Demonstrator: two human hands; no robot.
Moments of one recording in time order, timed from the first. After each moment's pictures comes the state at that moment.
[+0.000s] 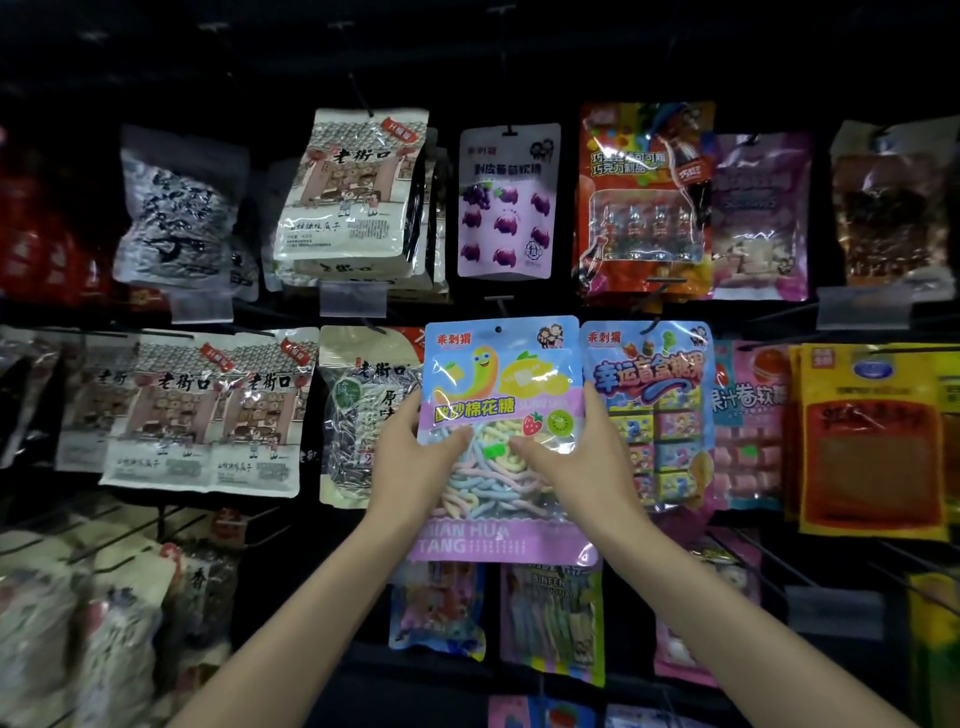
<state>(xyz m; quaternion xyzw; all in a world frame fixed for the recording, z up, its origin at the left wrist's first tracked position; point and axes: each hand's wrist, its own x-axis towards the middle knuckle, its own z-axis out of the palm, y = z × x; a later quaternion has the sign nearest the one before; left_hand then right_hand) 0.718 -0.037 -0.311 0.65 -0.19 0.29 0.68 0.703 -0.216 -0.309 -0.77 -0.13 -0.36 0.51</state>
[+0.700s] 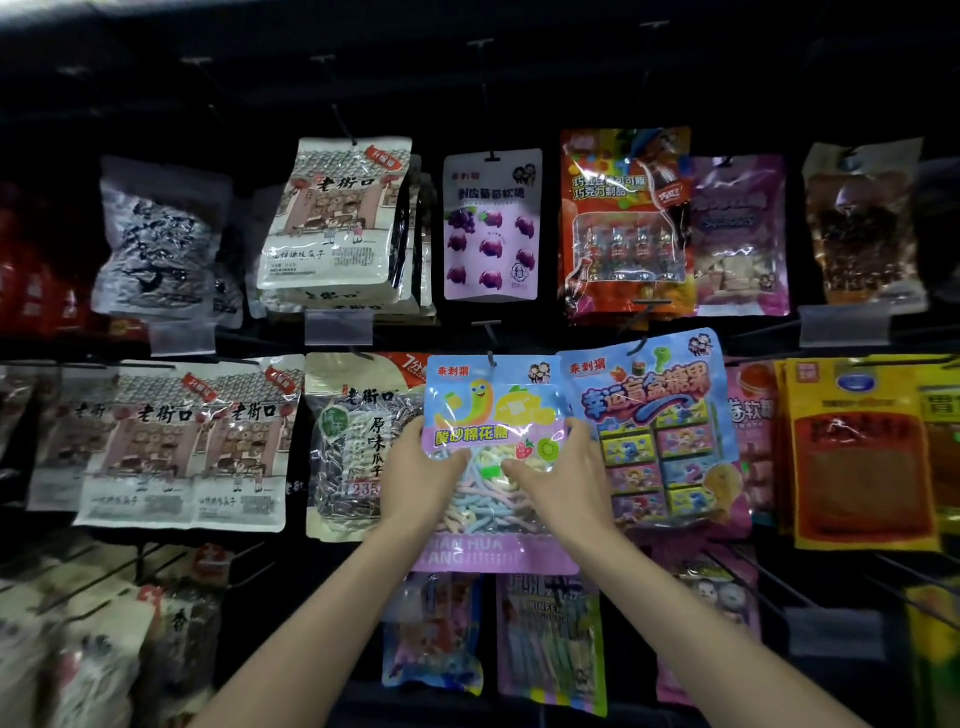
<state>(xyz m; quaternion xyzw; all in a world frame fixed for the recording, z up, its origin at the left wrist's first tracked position) 0.770 -0.046 -0.303 0.73 -0.11 0.32 0.60 0.749 -0.211 -0.309 -0.82 -0.03 -0.39 0.43</state>
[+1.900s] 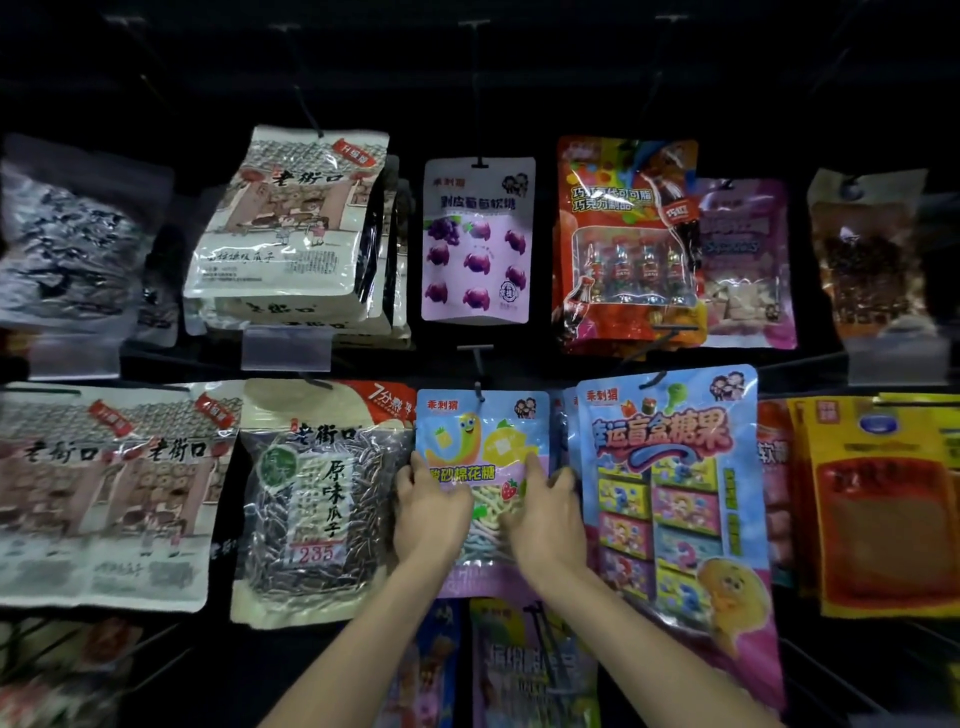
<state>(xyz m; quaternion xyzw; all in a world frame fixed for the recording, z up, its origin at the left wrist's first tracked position) 0.886 -0.086 -0.301 0.82 -0.04 0.29 0.49 0.873 -0.215 -0.313 -0.88 0.05 -0.41 0.23</state>
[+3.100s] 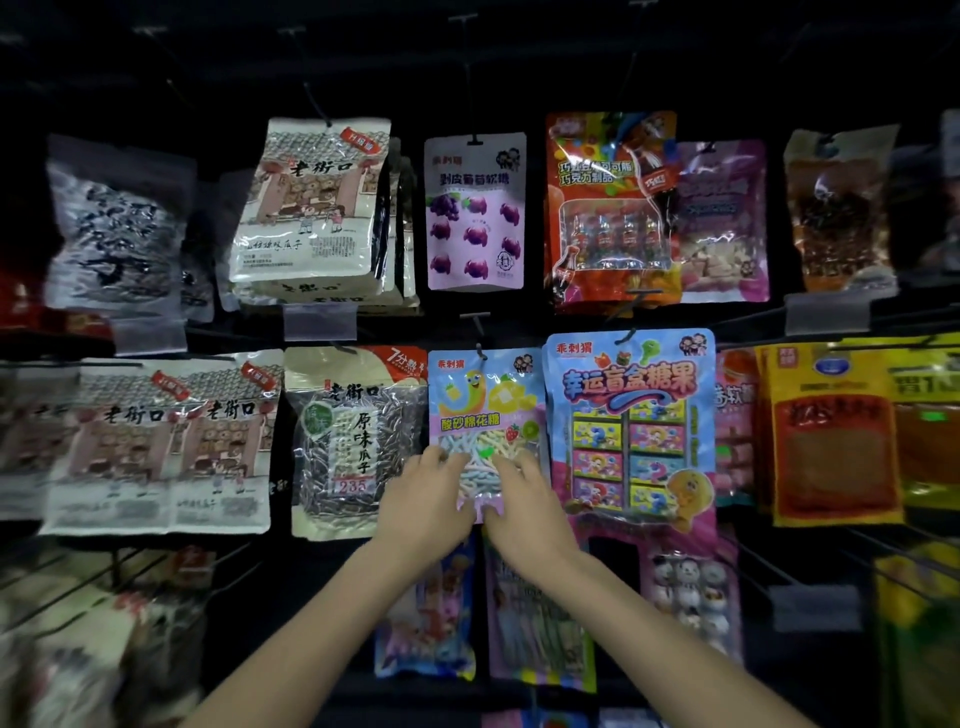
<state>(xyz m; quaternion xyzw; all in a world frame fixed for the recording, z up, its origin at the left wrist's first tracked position) 0.793 -0.044 -0.327 0.94 -0.16 0.30 0.09 0.785 -0.193 -0.347 -0.92 -0.09 -0.32 0.22</state>
